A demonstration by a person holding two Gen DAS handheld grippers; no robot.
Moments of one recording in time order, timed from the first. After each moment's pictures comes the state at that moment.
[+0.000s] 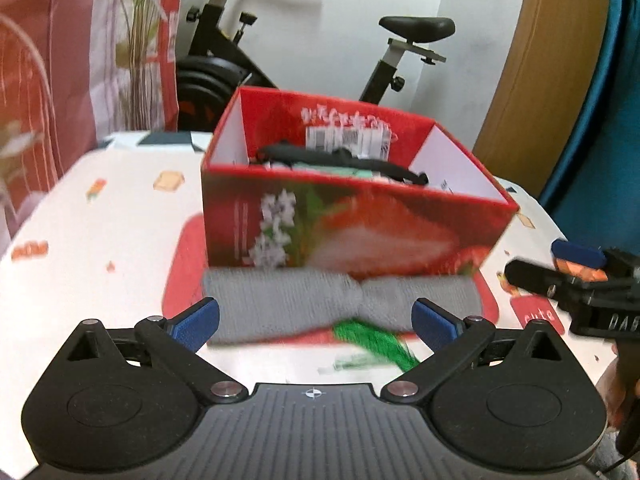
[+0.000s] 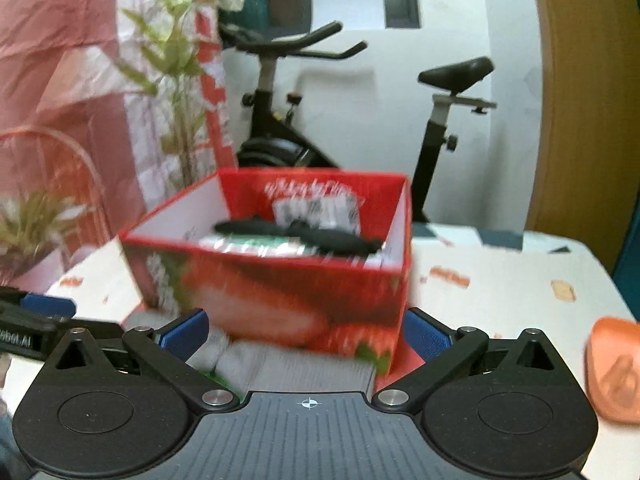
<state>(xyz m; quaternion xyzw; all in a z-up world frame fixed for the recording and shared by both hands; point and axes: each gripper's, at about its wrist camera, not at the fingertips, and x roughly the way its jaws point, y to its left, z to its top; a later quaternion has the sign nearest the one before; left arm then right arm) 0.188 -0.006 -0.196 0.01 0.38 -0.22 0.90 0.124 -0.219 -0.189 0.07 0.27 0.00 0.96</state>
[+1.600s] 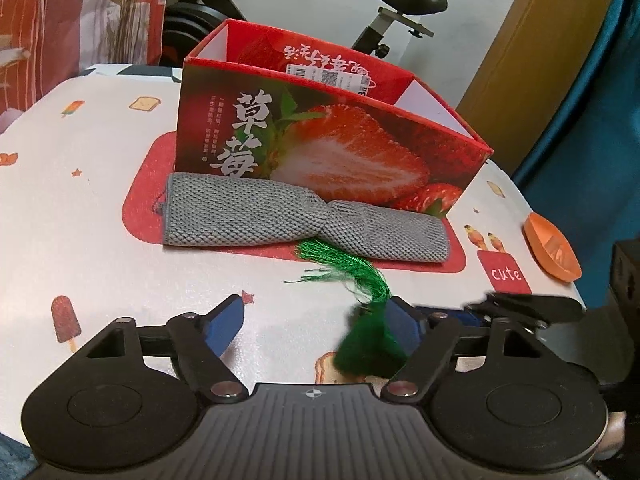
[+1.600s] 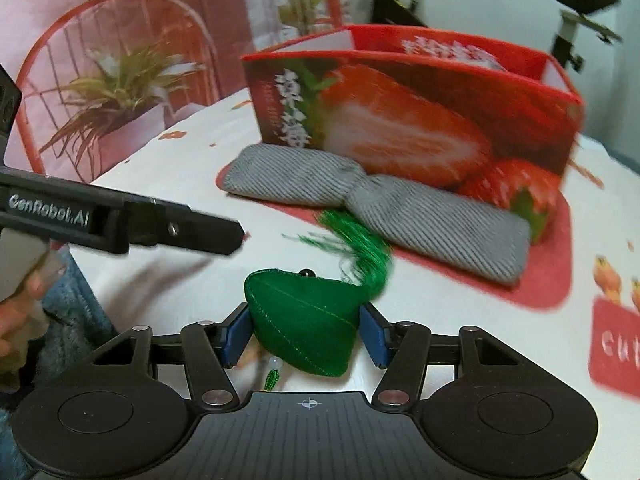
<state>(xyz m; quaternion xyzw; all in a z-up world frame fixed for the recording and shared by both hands) 0.159 -0.002 -0.238 -0.05 0.42 -0.25 0.87 0.105 -0.158 -0.260 0.04 0.41 0.17 0.89</state>
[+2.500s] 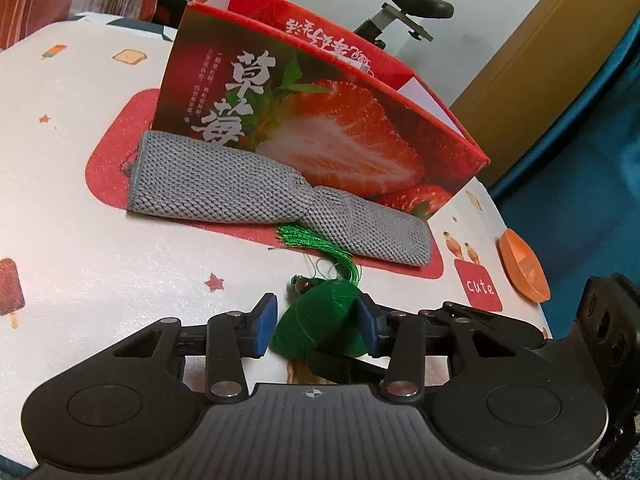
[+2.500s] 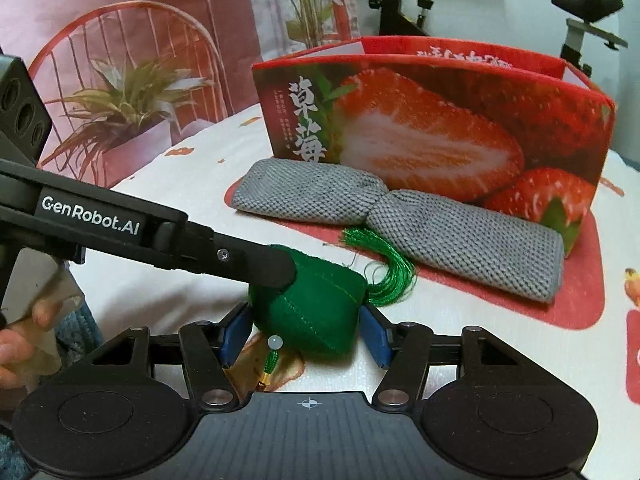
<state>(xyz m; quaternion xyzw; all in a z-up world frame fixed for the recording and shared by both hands) 0.176 0.002 -0.267 -0.12 0.45 -0.28 0.84 0.116 -0.141 -0.274 0.06 0.38 0.18 0.91</state>
